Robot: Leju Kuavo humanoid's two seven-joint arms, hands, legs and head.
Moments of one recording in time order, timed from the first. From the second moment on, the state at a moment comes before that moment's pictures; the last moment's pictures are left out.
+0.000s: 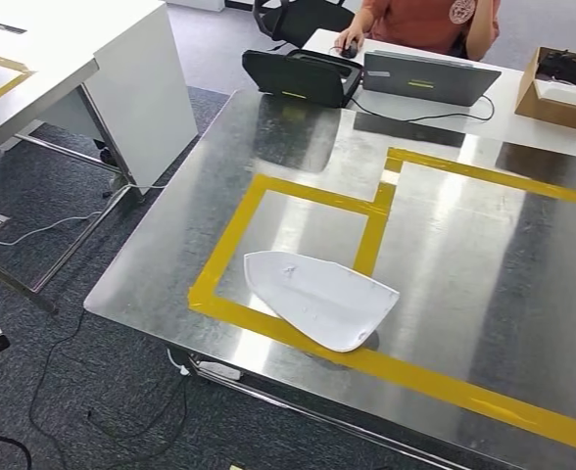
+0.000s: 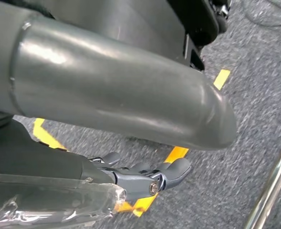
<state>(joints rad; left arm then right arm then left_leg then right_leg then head) 0.11 0.64 0.19 -1.54 -0.89 0.27 -0.28 0.06 0.18 -0.18 -0.32 0.22 -0.16 -0.33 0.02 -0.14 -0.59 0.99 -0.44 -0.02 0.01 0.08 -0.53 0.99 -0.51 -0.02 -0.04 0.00</state>
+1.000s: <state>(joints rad) 0.12 0.64 0.21 -1.54 -0.91 0.26 -0.27 0.12 0.19 -0.16 -0.44 0.22 -0.17 -0.25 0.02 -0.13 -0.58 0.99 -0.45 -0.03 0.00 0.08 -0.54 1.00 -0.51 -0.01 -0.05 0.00</state>
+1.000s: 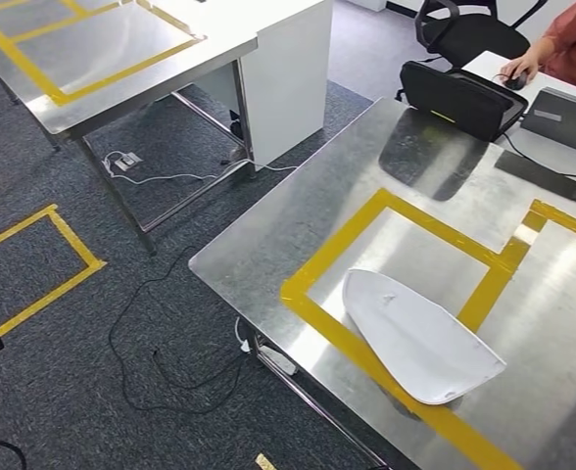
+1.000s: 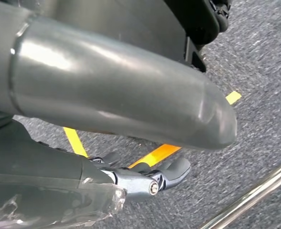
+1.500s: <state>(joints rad) 0.13 0.63 0.23 -1.54 -0.91 0.25 -0.25 0.13 0.19 -0.15 -0.46 0.22 -0.16 -0.24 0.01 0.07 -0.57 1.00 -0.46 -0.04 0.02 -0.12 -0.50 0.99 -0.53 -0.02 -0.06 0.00</state>
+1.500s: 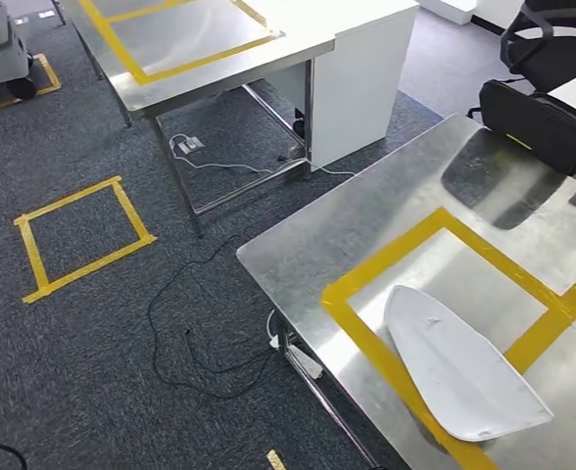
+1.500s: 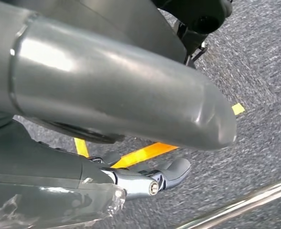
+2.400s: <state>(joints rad) 0.17 0.61 0.28 -1.44 -0.91 0.21 -0.22 0.13 0.17 -0.14 -0.46 0.20 -0.12 -0.26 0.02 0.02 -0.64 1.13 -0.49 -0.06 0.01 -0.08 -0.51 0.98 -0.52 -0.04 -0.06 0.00</state>
